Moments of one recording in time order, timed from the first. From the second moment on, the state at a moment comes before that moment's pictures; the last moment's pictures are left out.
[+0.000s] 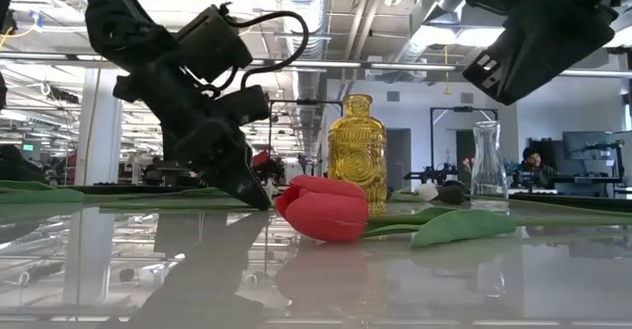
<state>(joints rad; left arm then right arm) 0.03 1.73 0.62 0.27 -0.06 -0.08 0.36 1.28 0.72 -0.25 -0.05 0.31</state>
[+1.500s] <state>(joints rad) -0.01 1.23 0.40 1.24 0.22 -0.04 0.33 1.28 0.72 0.35 0.01 -0.02</state>
